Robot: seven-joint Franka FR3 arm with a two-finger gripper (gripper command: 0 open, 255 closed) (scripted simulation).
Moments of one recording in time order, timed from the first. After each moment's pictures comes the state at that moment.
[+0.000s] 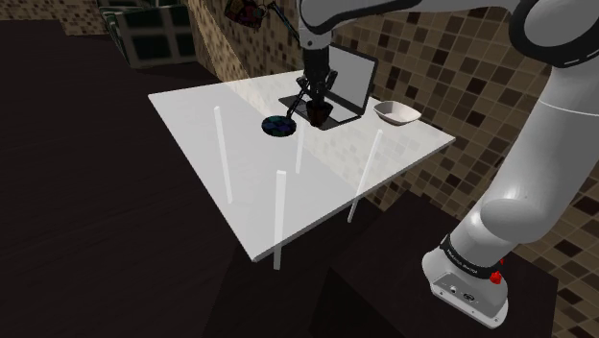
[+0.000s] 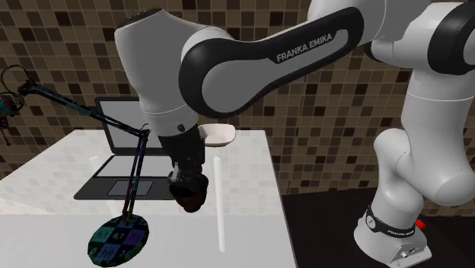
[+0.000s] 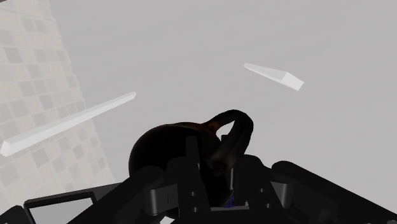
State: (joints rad) arm -0.05 0.16 0.14 -1.69 -0.14 1.70 0.48
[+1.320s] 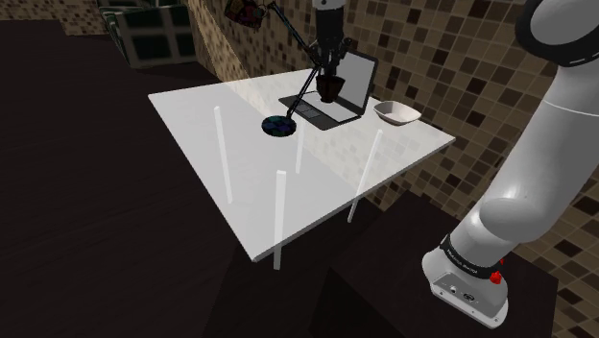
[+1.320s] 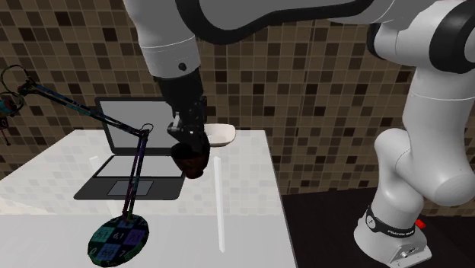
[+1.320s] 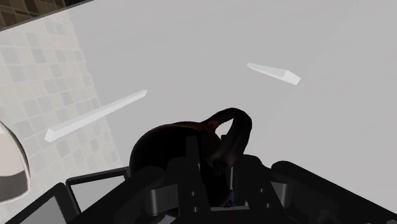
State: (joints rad) arm -0.07 0.13 0.12 -1.49 -0.14 1.48 0.42
